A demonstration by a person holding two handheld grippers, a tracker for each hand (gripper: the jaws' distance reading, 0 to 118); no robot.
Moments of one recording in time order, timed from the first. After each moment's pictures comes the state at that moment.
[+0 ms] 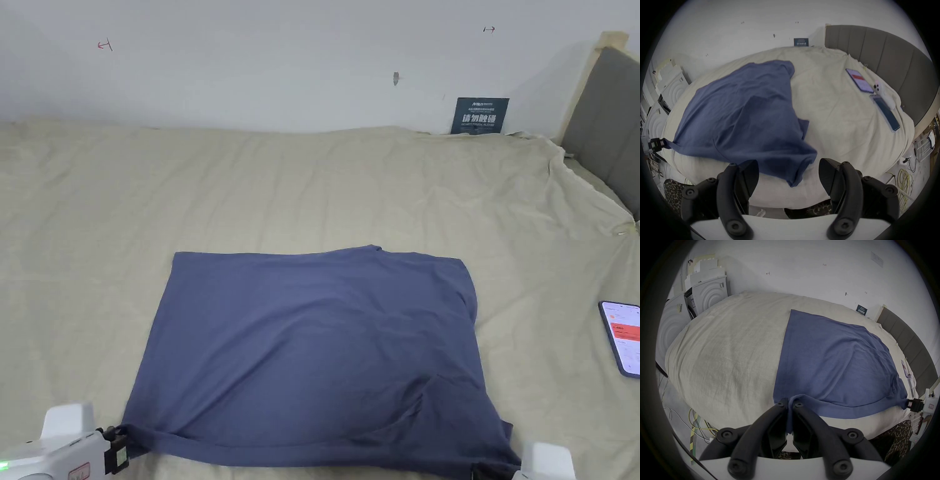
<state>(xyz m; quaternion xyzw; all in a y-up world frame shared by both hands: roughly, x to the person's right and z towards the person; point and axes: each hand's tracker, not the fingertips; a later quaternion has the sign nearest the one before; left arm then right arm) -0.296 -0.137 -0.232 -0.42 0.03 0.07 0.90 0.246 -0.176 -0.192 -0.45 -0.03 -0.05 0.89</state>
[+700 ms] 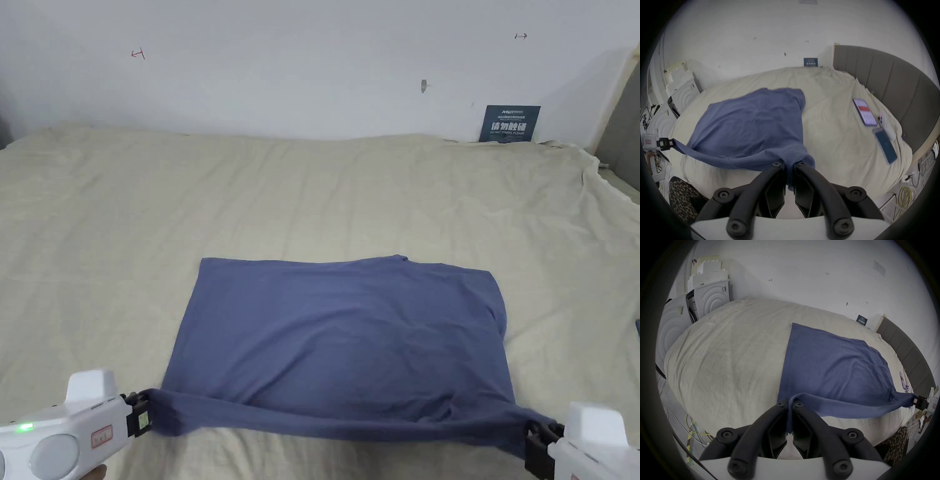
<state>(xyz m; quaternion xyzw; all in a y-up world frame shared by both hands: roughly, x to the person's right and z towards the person) -0.309 -0.108 -0.271 -0.39 0.04 0.09 0.92 0.245 -0.097 -0.223 -0.36 0.01 -0.03 0.93</state>
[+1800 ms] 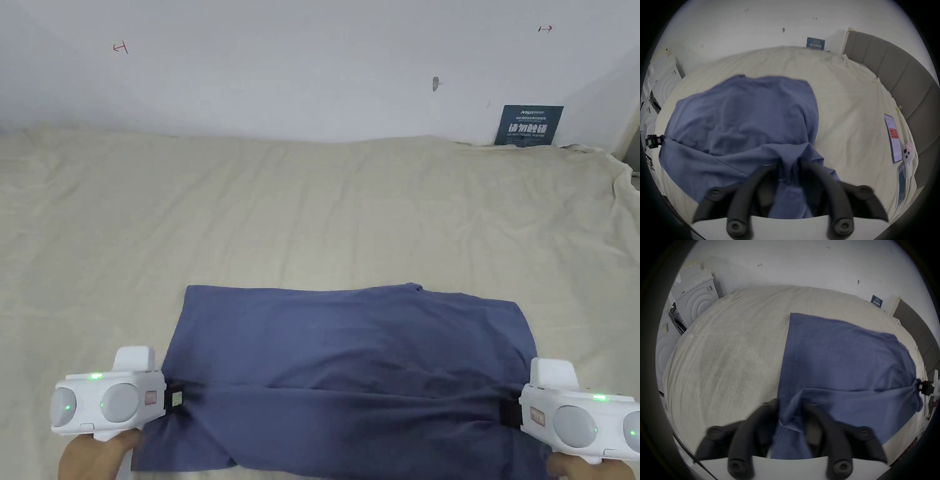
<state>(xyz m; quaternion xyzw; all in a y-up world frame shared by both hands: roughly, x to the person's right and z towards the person) -0.295 -0.160 -0.448 -0.46 0.05 0.04 0.88 0.225 -0.141 -0.420 -0.44 -0.02 0.01 0.90</state>
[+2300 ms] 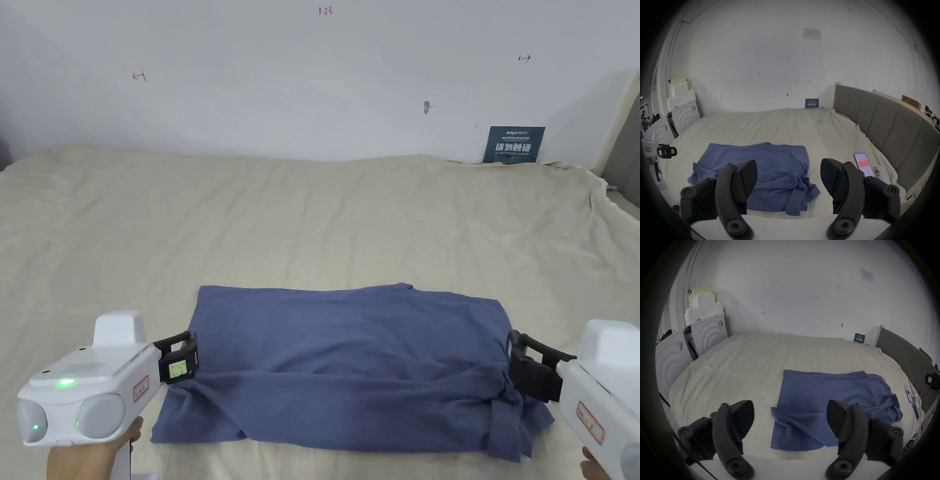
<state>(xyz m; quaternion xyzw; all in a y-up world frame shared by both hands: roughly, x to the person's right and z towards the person) -0.264 -0.042 -0.326 -0.26 0.05 0.02 0.96 0.219 -0.001 -0.270 -0.20 0.00 -0.01 0.98</state>
